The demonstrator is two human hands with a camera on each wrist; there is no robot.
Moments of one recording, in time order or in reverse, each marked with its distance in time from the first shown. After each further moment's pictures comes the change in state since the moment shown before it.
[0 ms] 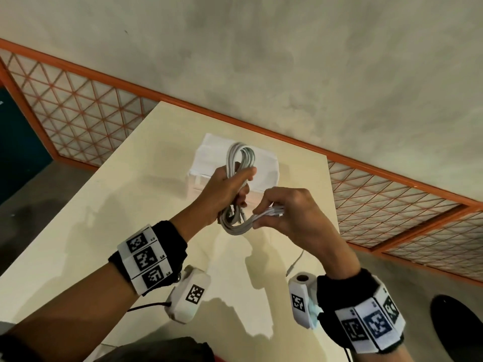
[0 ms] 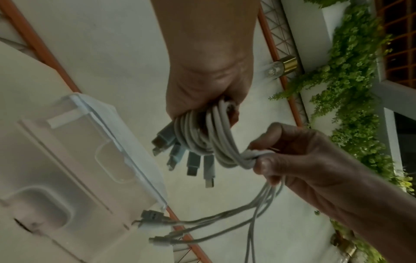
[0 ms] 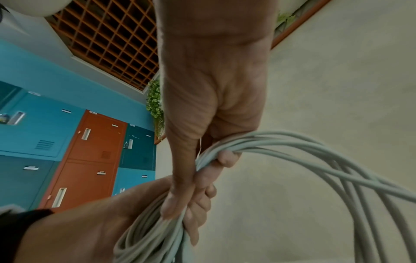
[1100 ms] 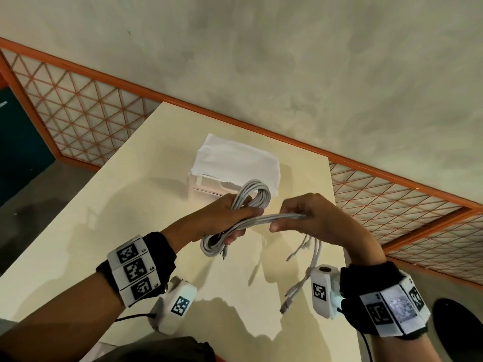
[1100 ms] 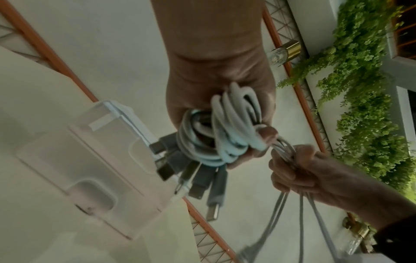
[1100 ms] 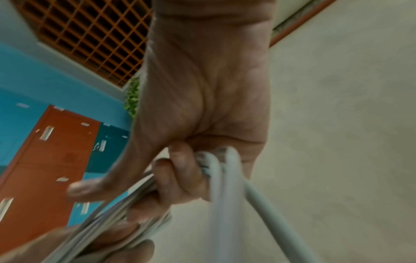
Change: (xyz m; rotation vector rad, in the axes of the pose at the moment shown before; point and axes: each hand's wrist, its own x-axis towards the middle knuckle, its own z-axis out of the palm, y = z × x) left_hand -0.028 -0.011 -0.012 0.328 -0.394 -0.164; right_hand -0.008 0.021 -0.031 0.100 -0.315 0.239
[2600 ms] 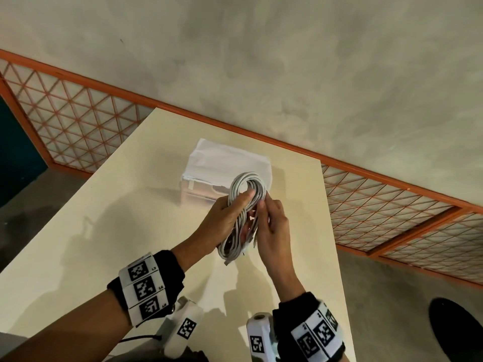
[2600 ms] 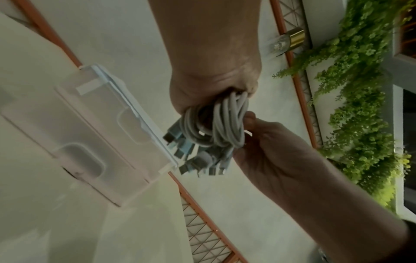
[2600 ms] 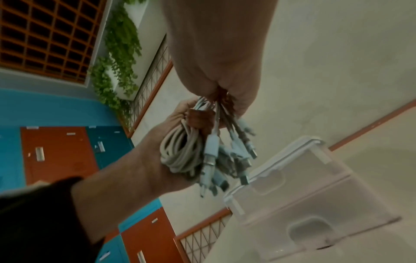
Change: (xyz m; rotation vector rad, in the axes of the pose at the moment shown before) left_hand 0.014 -0.007 0.033 -0.274 0.355 0.175; right_hand 0.021 -0.001 0.099 0.424 0.774 0.010
